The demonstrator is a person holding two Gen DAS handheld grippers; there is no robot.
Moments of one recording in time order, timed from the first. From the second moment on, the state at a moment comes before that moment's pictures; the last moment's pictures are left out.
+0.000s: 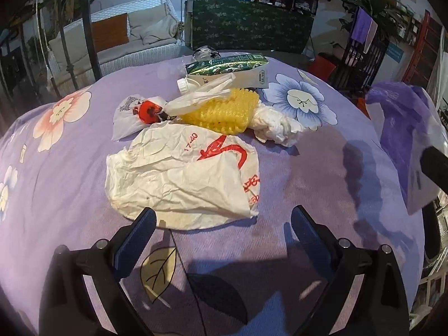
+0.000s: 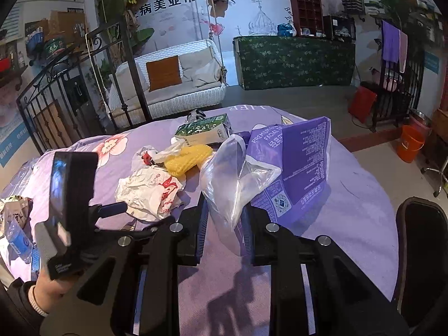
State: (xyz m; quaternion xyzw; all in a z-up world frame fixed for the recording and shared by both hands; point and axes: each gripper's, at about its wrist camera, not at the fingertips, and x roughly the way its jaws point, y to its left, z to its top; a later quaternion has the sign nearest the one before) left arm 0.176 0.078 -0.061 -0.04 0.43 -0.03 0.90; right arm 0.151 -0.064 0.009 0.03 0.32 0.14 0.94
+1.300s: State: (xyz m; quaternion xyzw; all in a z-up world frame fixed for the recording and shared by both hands) left arm 0.078 0.056 0.001 -0.12 0.34 -0.08 0.93; right arm 0.087 -0.136 0.011 0.04 0.30 0.09 0.95
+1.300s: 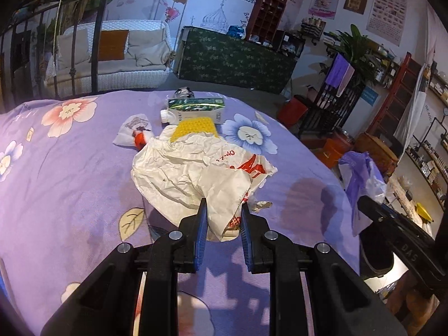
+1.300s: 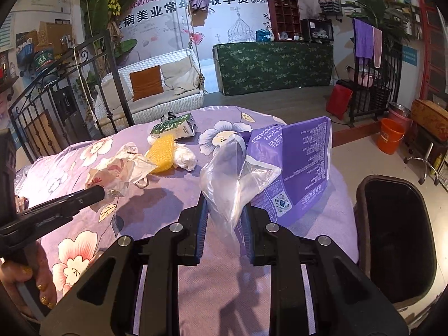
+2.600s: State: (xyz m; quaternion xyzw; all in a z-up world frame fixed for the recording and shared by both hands) left arm 0.075 -0.166 0.004 0.01 0.35 -0.35 0.87; right arm 0.067 -0.391 -0.098 0.28 0.38 -0.11 0.88
